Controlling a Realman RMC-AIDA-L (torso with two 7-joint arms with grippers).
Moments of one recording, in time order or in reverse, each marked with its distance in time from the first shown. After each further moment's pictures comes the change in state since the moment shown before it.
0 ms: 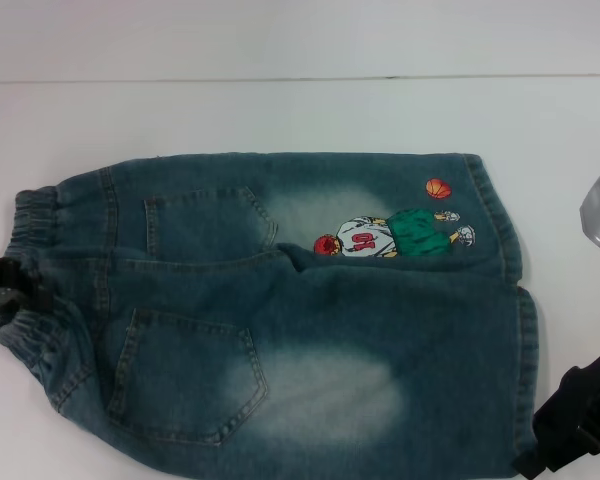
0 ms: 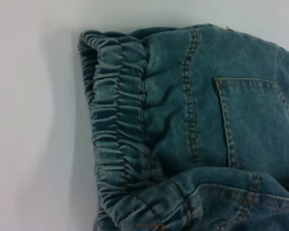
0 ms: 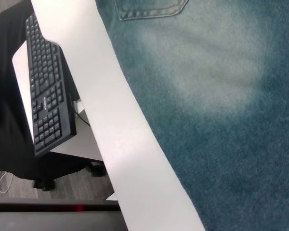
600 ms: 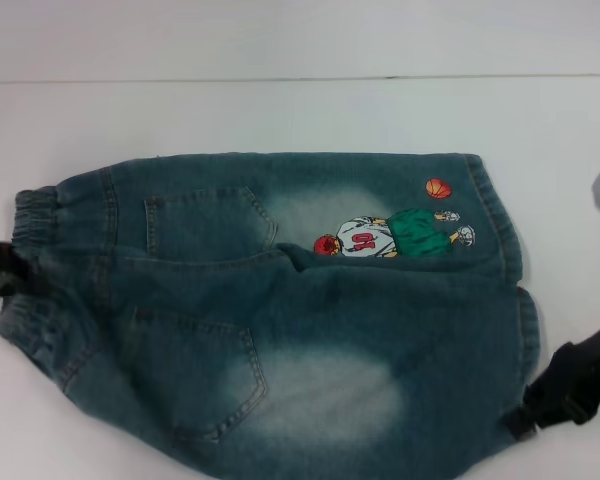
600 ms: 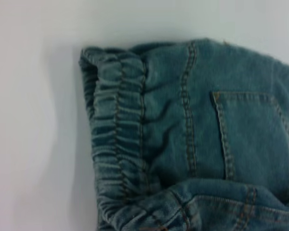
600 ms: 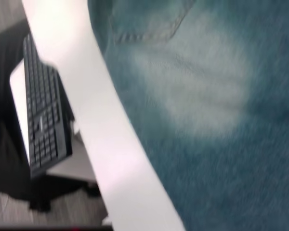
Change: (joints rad) left arm -0.008 0.004 -0.029 0.008 -0.004 -0.006 0.000; right arm -0.001 -0.005 0.078 -0.001 0.011 0.017 -0.009
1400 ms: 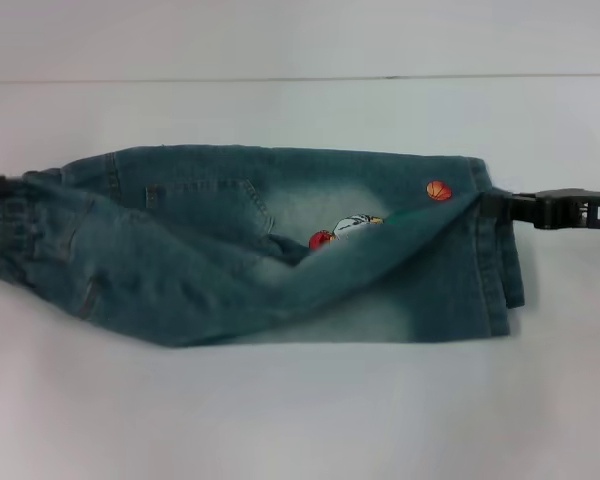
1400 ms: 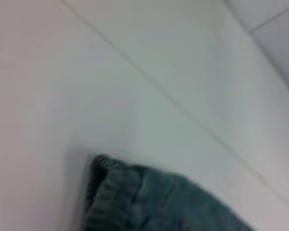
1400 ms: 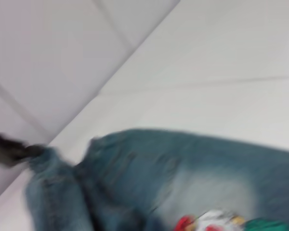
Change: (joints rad) left arm 0.061 0.002 -0.203 -0.016 -0.241 -0.134 -0.009; right arm -0.140 -0.012 0.280 0.055 0.471 0.345 -0.070
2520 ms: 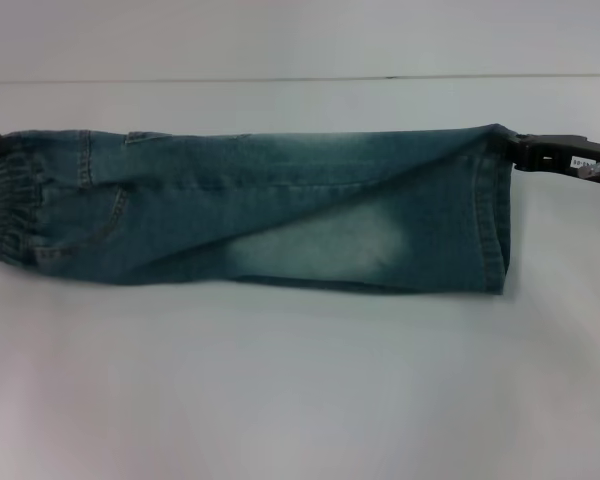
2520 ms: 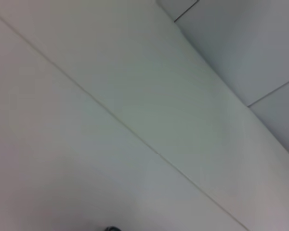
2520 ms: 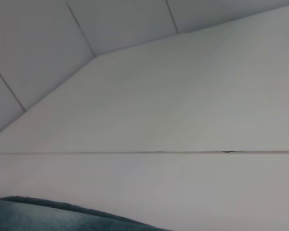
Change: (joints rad) left arm 0.002 -0.034 0.010 -0.168 -0.217 -0.334 0.198; right arm 0.042 0.069 -0.015 0.049 0.132 0.425 -0.151
